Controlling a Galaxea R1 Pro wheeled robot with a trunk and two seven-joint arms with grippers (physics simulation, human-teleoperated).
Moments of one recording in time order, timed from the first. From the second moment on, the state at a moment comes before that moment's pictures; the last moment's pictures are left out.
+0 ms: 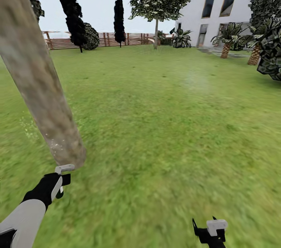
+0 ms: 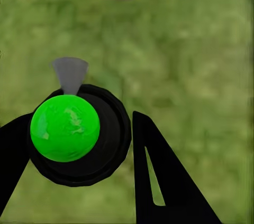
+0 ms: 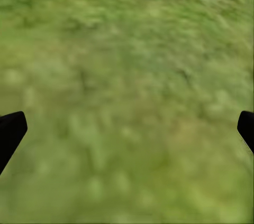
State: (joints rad) left arm -0.75 0.17 0.34 -0.48 -0.14 0.46 0.09; right arm -0.36 -0.06 -0.45 -0.23 0.51 -0.64 -0.01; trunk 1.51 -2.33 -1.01
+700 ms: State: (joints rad) left arm -0.75 0.17 0.34 -0.48 -0.14 0.45 0.09; right arm -0.36 -0.06 -0.45 -0.23 0.51 -0.64 -0.01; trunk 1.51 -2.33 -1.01
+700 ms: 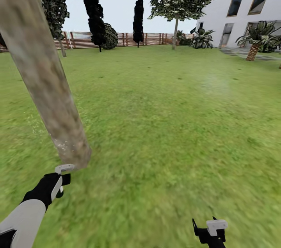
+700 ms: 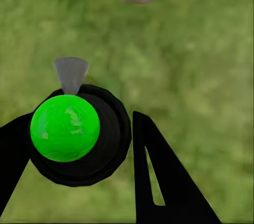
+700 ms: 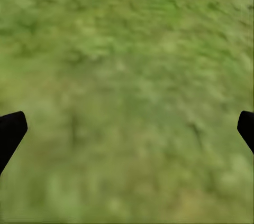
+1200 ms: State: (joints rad) left arm -0.86 0.28 0.28 -0.57 -0.15 0.55 -0.08; right arm -0.36 -0.06 -0.45 -0.23 0.51 -0.64 -0.01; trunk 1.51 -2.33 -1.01
